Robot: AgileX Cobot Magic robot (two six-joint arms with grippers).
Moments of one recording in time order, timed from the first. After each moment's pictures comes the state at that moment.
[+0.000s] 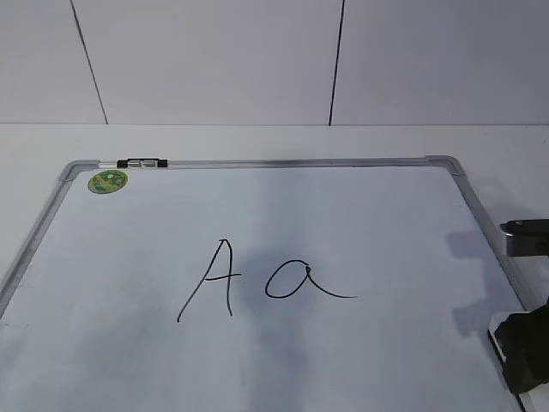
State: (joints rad) left arm 0.01 0.20 -0.51 -0.21 1.08 0.05; right arm 0.20 1.45 -0.67 -0.02 0.85 0.07
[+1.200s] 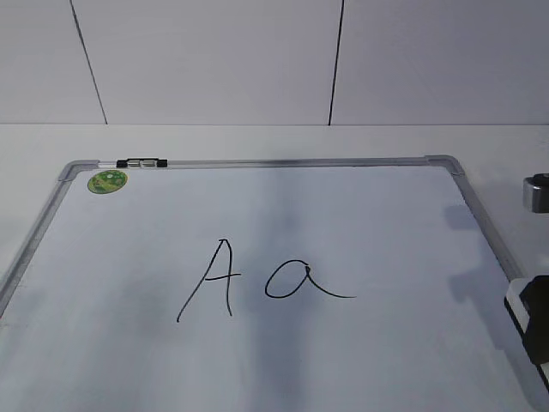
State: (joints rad) left arm 0.00 0.44 -0.54 -0.21 0.97 0.05; right arm 0.20 1.33 -0.79 -0.01 1.06 0.07
